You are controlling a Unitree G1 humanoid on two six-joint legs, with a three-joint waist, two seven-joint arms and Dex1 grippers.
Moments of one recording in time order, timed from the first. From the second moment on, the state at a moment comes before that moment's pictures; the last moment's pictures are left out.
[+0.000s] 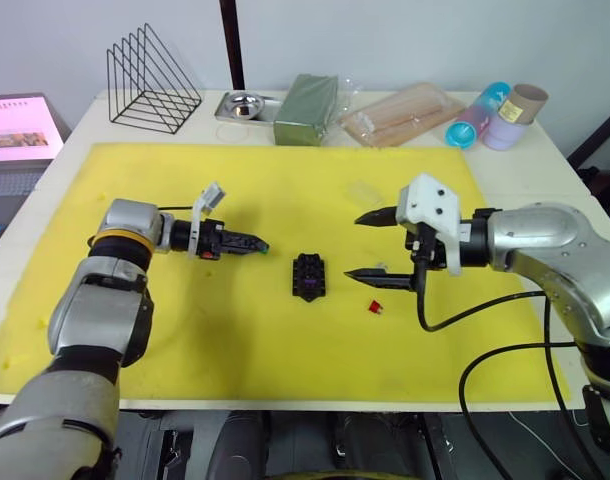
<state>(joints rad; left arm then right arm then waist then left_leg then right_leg) -1.09 0.52 -0.17 1.05 -0.23 0.94 -1.48 -0.60 -0.88 0.10 -0.52 0.54 0.87 0.92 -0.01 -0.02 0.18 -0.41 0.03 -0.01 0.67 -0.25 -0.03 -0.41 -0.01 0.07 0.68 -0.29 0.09</state>
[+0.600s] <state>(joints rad) -1.09 0.50 -0.14 1.09 -0.20 0.90 -1.45 -0.59 -0.88 0.11 -0.53 0.53 0.87 0.92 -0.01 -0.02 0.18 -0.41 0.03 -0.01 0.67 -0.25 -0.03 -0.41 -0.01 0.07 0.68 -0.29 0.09</state>
